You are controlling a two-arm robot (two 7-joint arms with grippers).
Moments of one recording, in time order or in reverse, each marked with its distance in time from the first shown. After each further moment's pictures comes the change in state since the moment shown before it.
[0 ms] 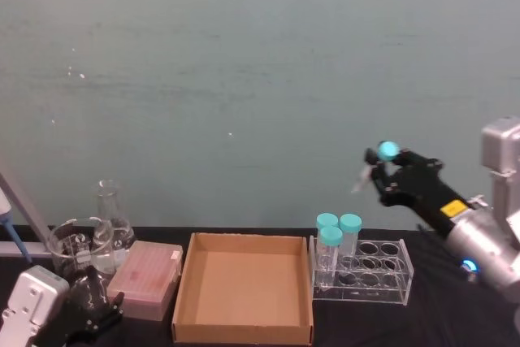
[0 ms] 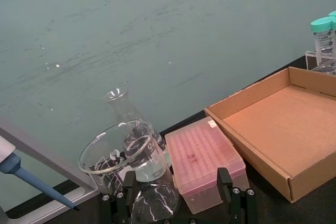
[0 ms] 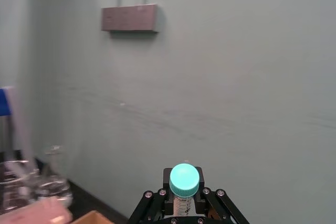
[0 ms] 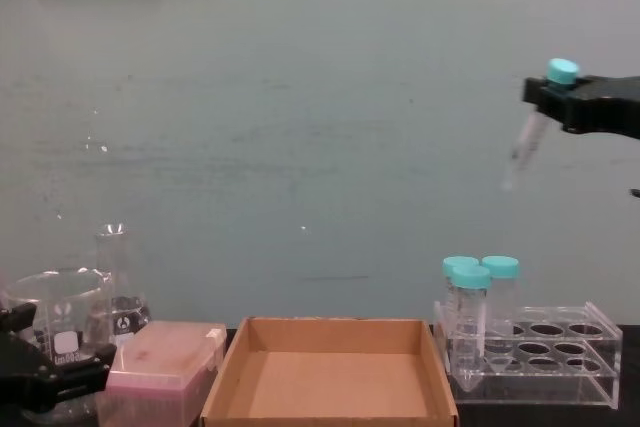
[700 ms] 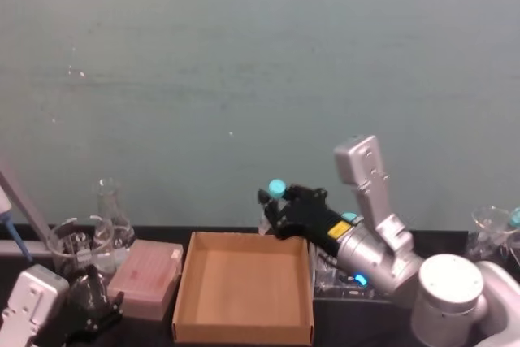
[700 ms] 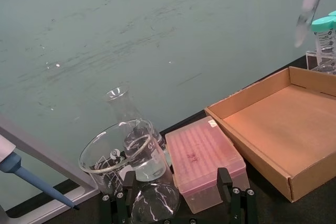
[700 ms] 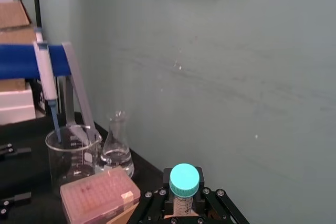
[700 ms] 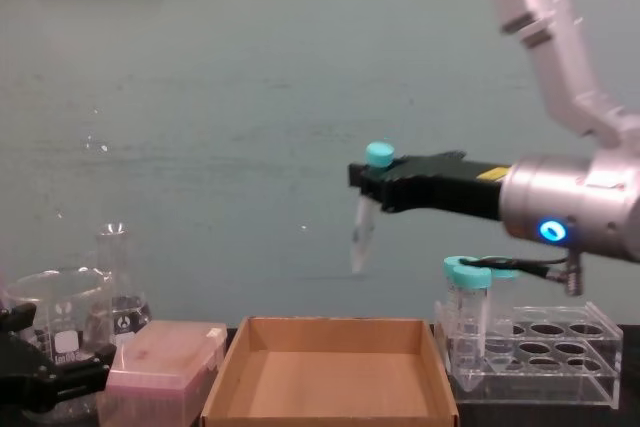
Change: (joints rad) left arm 0.000 0.000 0.000 0.000 0.000 0.000 0.000; right arm 0.134 -0.157 -0.214 0.191 -0.085 0.081 0.000
